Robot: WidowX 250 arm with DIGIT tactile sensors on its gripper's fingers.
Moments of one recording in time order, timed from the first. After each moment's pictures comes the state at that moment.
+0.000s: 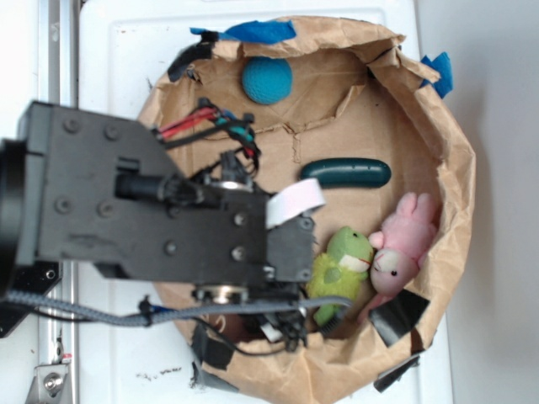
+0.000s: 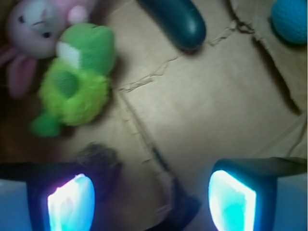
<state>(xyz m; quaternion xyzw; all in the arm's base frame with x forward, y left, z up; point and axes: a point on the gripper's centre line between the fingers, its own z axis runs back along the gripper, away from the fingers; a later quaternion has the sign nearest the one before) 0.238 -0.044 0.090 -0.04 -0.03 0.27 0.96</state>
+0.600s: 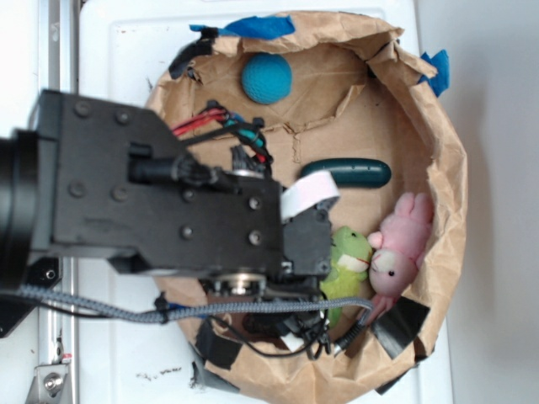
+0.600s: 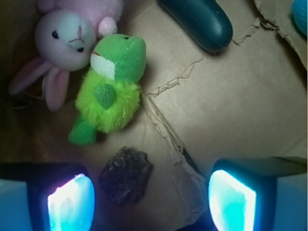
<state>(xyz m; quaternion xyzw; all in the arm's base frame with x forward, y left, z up) 0.242 -0.054 0.087 -0.07 -0.03 0.29 0.95</state>
